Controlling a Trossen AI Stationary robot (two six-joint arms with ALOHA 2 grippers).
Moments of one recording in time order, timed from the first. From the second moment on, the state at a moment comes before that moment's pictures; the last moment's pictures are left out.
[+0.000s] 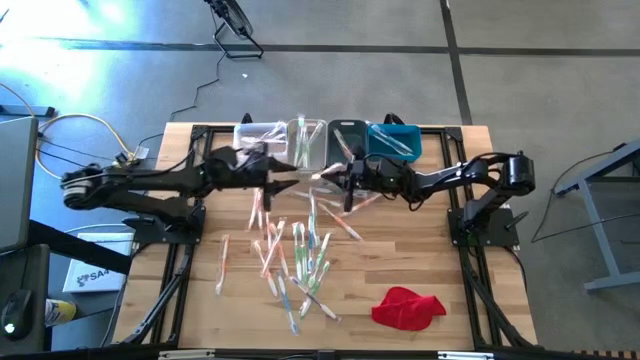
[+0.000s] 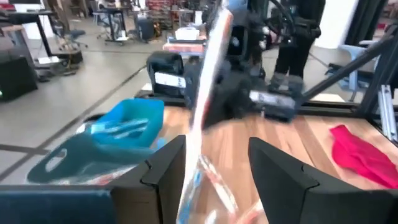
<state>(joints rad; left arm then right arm) 0.25 1.03 0.56 0.43 0.11 0.02 -0.20 1.62 0.70 0.93 -0.03 -0.05</state>
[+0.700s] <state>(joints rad) 0.25 0.70 0.25 0.47 0.03 -0.01 -0.42 1.51 0.70 0.71 0.21 0.19</state>
